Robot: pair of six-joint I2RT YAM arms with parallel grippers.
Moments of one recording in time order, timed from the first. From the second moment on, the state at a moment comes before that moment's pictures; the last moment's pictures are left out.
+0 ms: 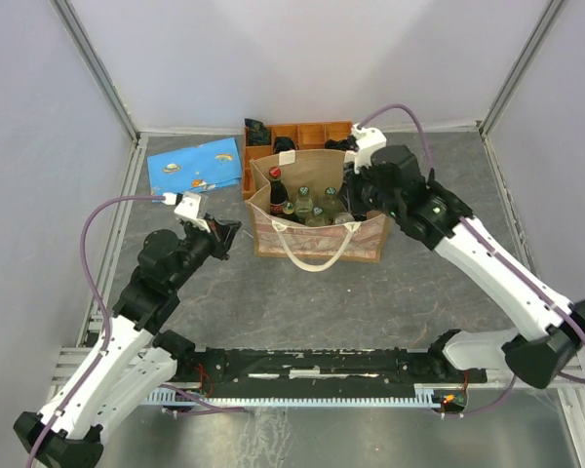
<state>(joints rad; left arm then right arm) -0.47 0.62 0.64 -0.12 0.06 -0.24 0.66 1.25 1.36 -0.59 0.07 0.22</state>
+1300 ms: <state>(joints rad) -0.47 0.61 0.52 -0.07 0.31 -0.30 0.94 1.48 1.12 -0.52 0.15 0.38</state>
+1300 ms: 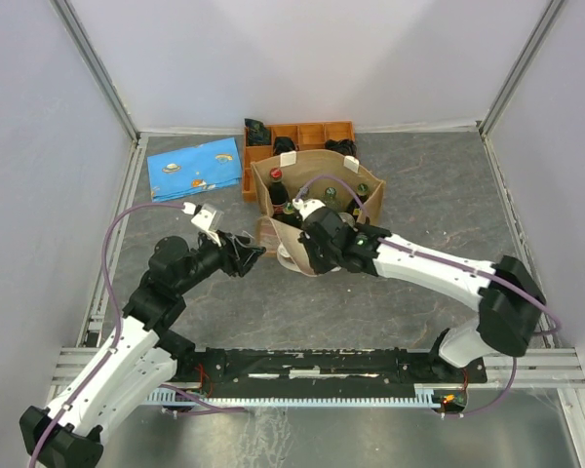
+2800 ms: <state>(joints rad) -0.49 0.76 0.54 0.14 0.40 -0.42 0.96 1.45 1.29 -0.72 0.39 0.33</state>
